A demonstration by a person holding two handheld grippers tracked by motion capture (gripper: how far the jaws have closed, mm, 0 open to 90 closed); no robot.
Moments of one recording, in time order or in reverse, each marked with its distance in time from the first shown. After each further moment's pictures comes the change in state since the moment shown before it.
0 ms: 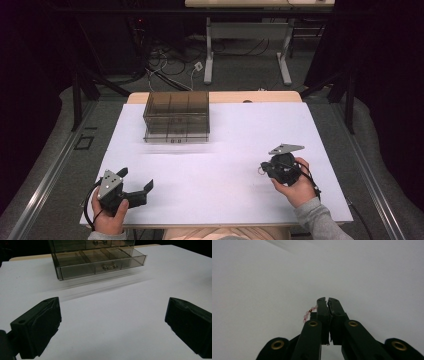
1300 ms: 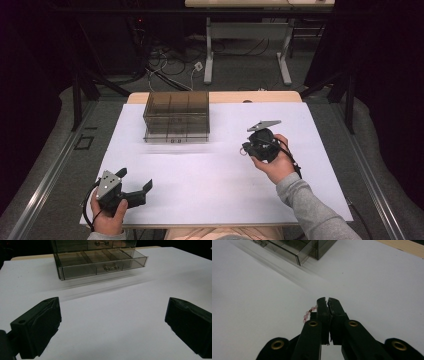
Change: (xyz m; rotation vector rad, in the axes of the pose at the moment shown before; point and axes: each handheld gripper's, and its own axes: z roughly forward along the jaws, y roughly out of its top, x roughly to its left) left arm 0.002 -0.002 -0.002 -0.012 0.005 -0.019; right arm 0.023 0.076 0.018 -0.007 0.021 -0.036
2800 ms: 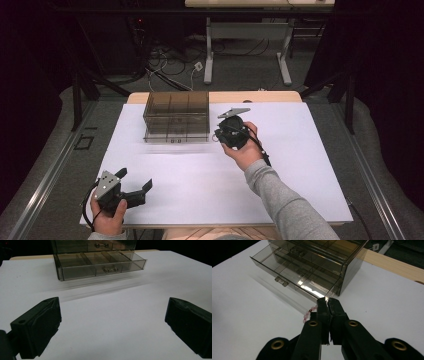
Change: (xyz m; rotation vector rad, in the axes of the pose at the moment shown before) left arm 0.001 0.000 0.000 -0.015 -0.012 -0.016; right arm 0.047 0.057 0.038 -0.099 0.028 0.000
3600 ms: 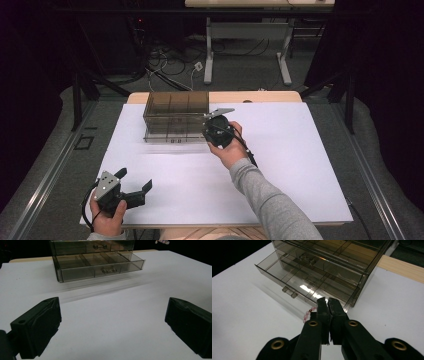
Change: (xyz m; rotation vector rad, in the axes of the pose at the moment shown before) left arm -0.001 0.000 -0.004 0.000 -0.002 0.017; right arm 0.020 0.009 0.035 -0.015 0.019 0.009
